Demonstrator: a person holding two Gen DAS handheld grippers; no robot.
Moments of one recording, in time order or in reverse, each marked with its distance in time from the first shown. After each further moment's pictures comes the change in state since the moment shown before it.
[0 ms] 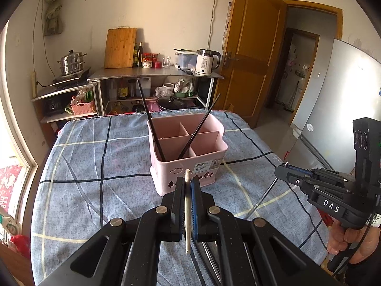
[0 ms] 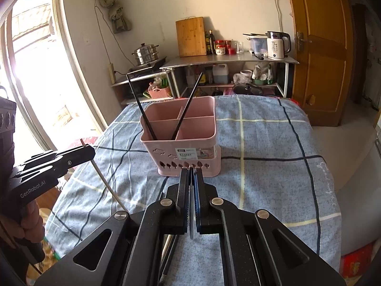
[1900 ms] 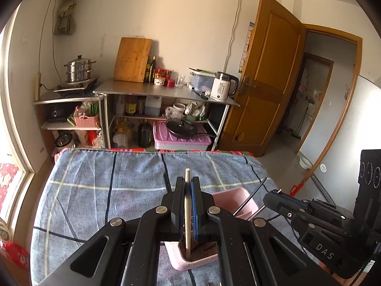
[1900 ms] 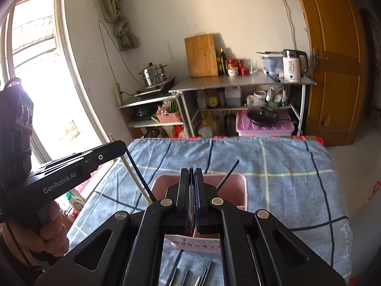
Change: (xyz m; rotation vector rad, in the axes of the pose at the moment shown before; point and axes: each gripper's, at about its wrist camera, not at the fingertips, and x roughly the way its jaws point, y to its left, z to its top) left arm 0.073 0.056 0.117 -0.101 -0.092 0.020; right arm 0.073 0.019 0.106 -0.004 -0.089 0.067
